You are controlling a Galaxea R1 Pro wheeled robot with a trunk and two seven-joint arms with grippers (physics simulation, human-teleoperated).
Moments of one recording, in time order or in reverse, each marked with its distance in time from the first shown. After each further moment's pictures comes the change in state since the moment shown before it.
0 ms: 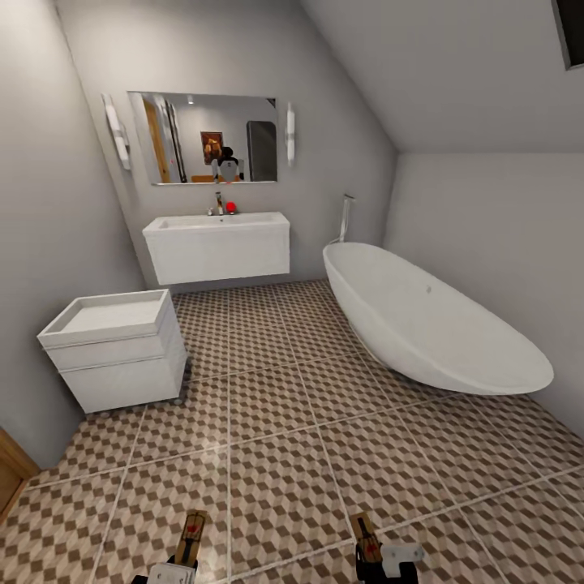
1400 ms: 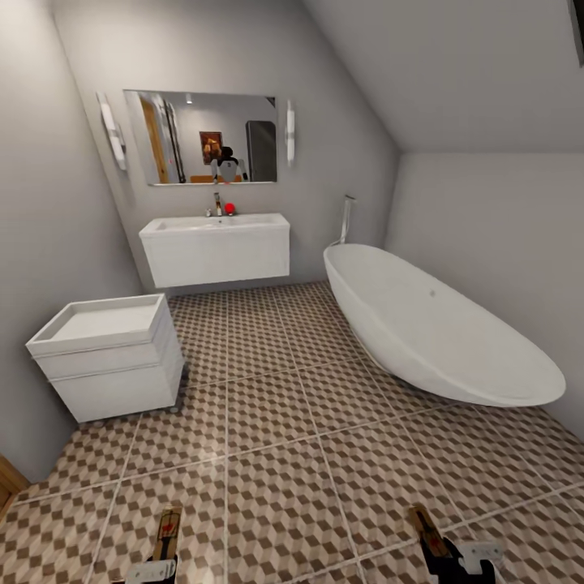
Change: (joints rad) left arm 0.000 0.026 0.007 0.002 0.192 -0.001 -0.001; right arm 0.000 -0.288 -0.043 0.004 -0.268 -0.064 0.358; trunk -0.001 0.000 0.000
